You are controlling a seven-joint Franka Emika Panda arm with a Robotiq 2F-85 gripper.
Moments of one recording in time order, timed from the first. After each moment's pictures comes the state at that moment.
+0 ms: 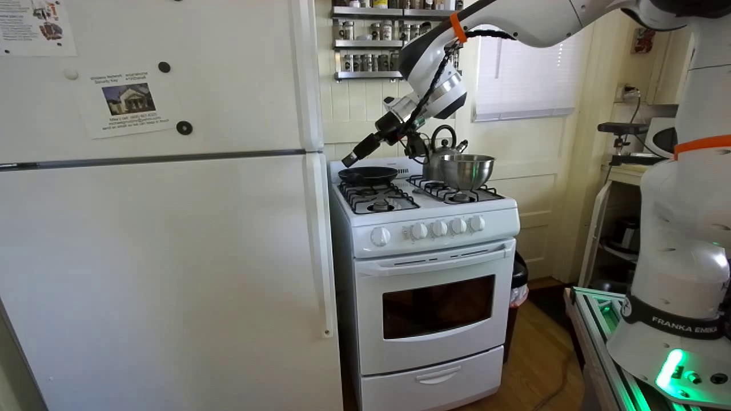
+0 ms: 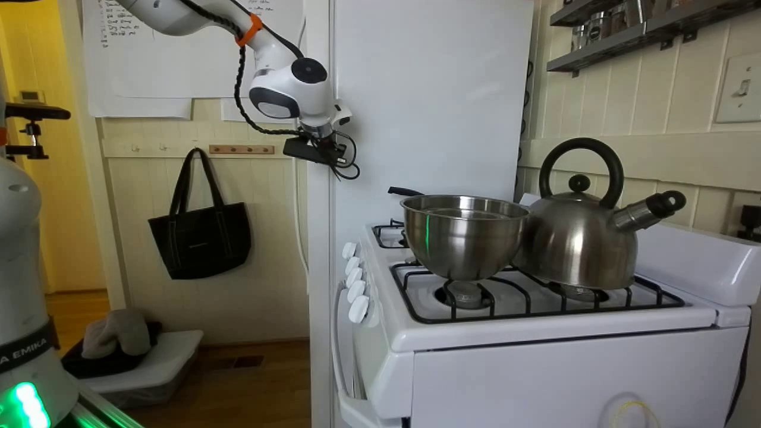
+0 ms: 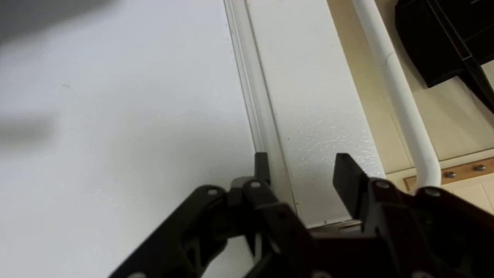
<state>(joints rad) -0.04 -0.03 -0.17 -2.13 1.25 2.50 -1.43</state>
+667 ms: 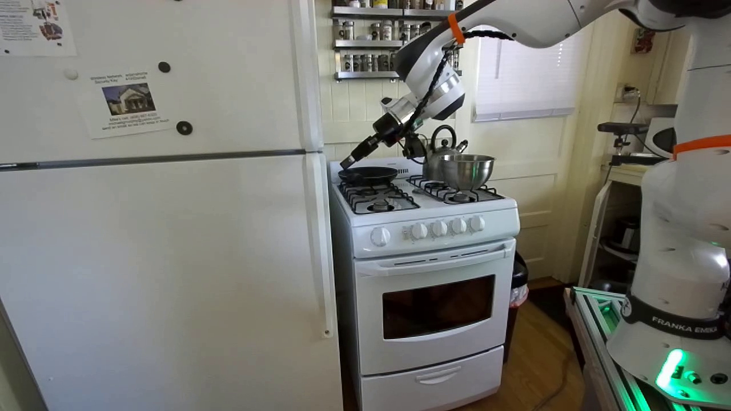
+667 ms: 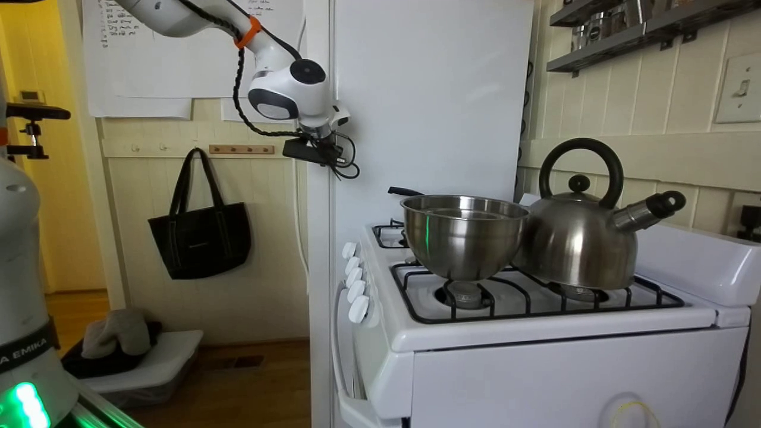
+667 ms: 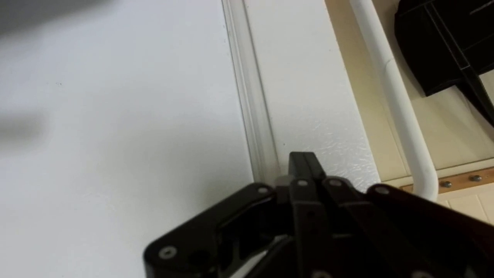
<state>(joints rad) -0.05 -0.02 -0.14 -2.13 1.24 2.51 -1.45</state>
